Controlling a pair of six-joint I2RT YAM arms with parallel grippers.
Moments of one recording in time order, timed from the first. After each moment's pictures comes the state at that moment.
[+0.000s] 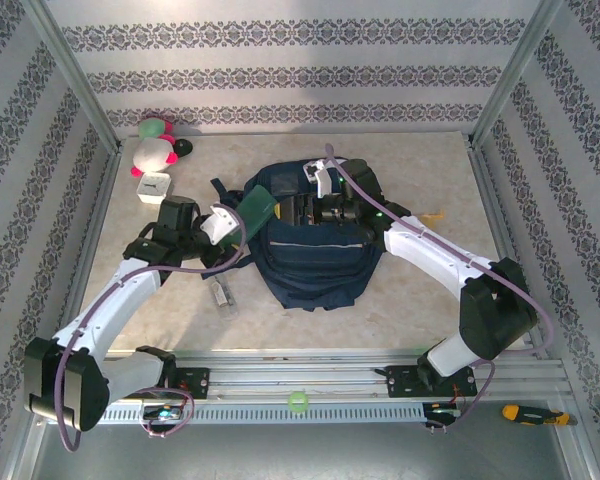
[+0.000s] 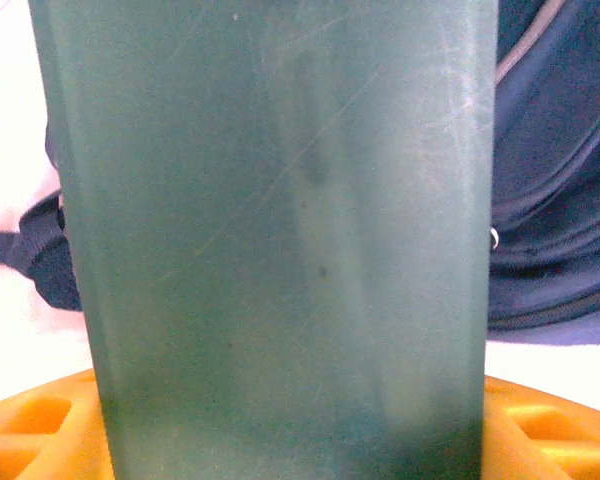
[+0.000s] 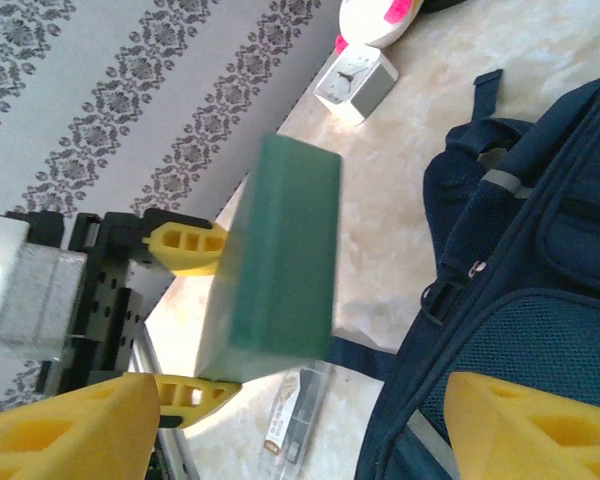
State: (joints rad) left arm -0.24 1.15 0.83 -0.48 0.35 0.59; right arm 0.55 1.54 1.13 -0.04 -0.63 0.51
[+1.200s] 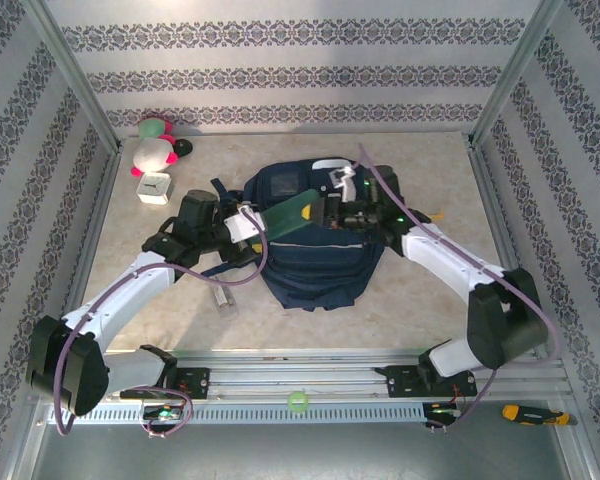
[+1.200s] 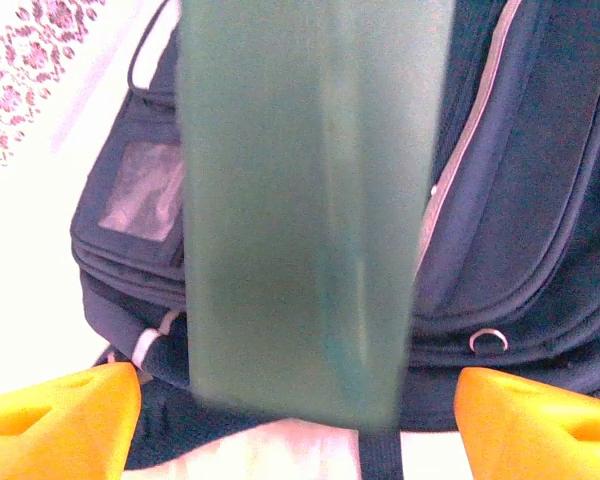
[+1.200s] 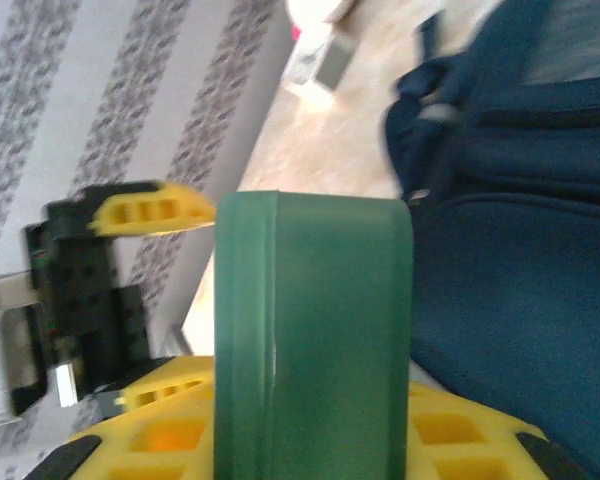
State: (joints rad) left arm -0.39 1.23 0.88 -0.32 0.29 0.76; right arm 0.37 1.43 0.95 -0.02 -0.73 0.66
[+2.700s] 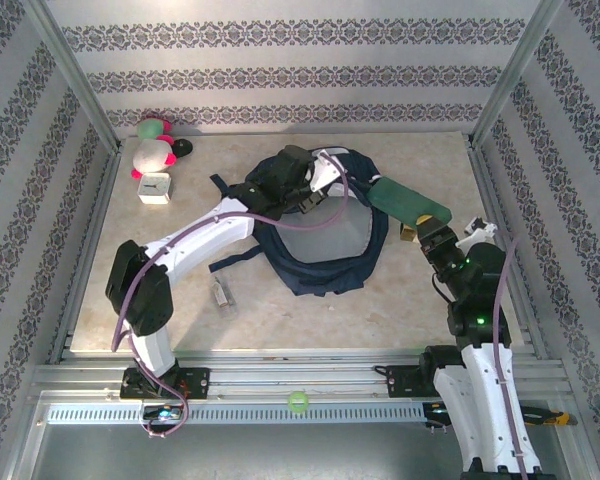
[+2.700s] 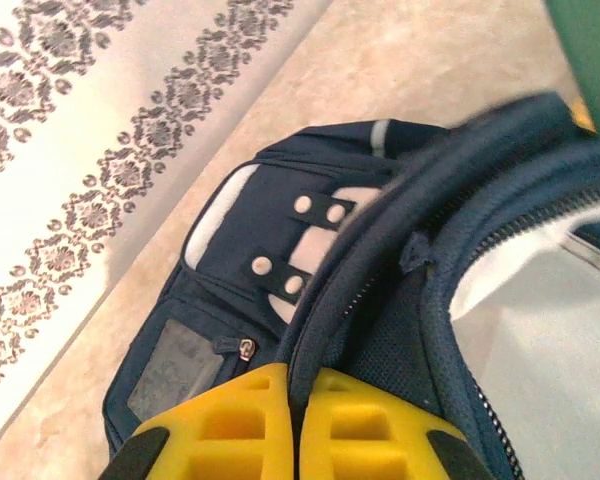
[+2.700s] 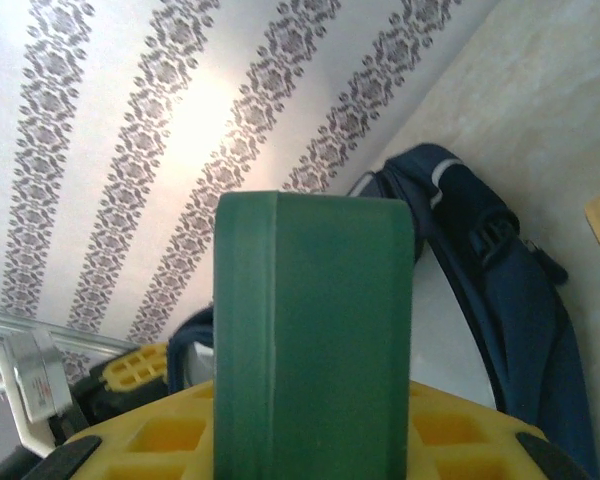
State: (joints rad) left arm -0.68 1.80 1.60 -0.34 -0.14 0.39; right arm -0.04 0.52 0.52 -0.21 -0.30 1.04
